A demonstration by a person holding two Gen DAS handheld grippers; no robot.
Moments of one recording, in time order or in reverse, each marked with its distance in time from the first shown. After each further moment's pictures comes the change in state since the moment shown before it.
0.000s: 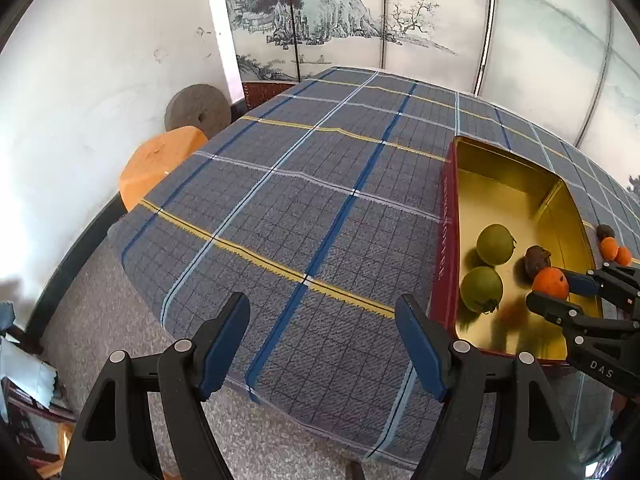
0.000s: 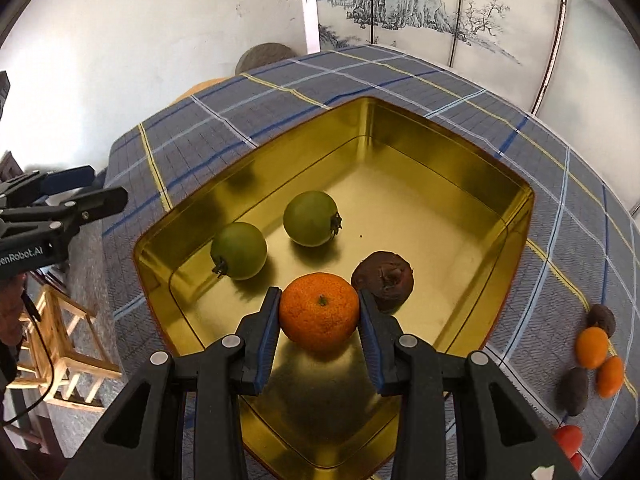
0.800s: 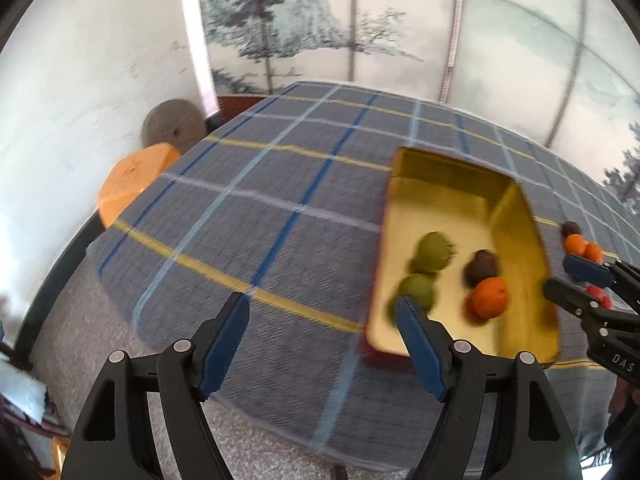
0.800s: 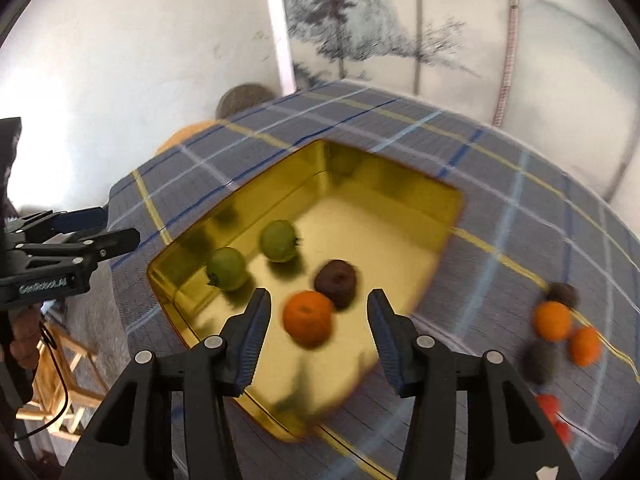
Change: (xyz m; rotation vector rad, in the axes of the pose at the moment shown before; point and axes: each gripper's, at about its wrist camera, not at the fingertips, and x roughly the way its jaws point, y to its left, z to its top) left arm -0.027 -0.047 0.005 0.055 -0.044 -0.092; right arm -0.061 -0.030 -0.023 0.112 -0.150 -0.051
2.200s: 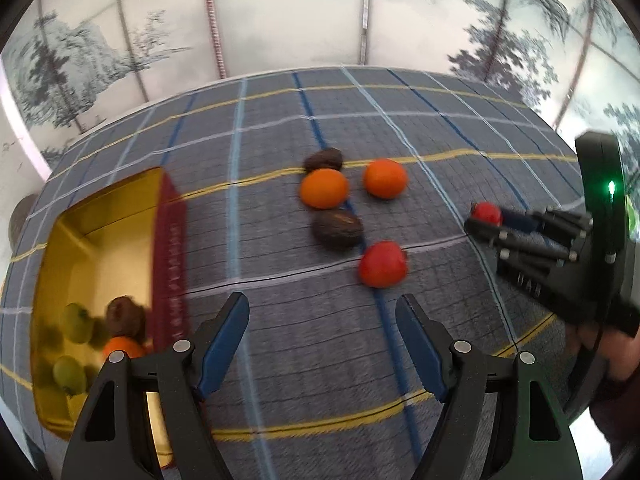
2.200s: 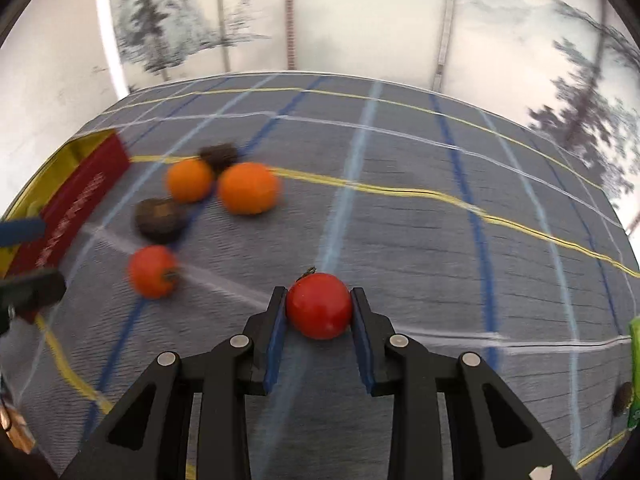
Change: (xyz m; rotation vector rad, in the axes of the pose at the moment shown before) left arm 0.030 -0.288 -0.016 0.472 0.089 -0.355; right arm -0.056 -0.220 -0.128 0.351 0.034 -0.401
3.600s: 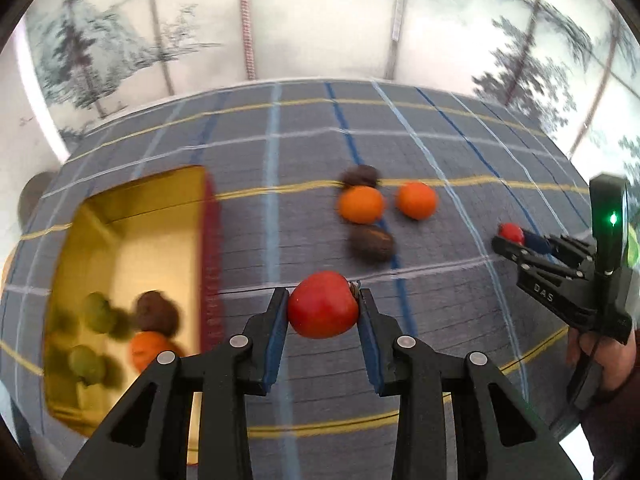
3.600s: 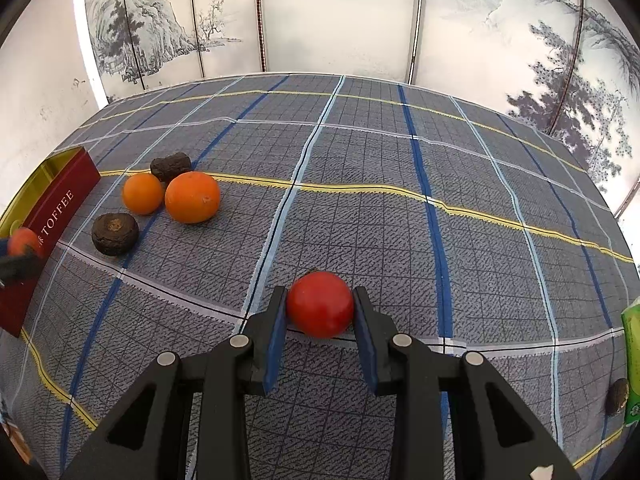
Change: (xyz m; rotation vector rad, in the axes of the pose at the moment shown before) left arm -0.024 0.041 0.000 -0.124 -0.040 0.045; right arm 0.004 -0.026 -0.001 0.044 0.001 -0.025
